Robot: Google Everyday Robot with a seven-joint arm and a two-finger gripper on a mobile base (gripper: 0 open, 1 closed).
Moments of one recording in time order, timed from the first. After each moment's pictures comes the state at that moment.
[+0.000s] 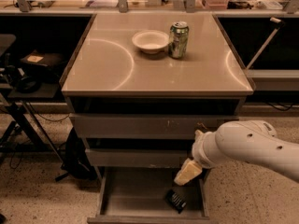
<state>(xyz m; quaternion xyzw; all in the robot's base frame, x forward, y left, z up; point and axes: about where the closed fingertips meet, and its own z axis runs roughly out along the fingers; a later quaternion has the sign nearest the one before) 0.475 -0.133 0.625 -0.51 0.83 0.05 0.24</state>
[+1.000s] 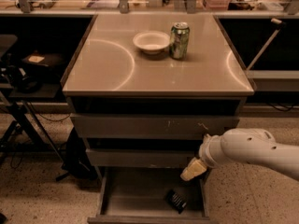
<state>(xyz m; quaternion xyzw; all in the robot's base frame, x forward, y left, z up) 0.514 -0.170 0.564 -0.46 0.85 0.05 0.25</state>
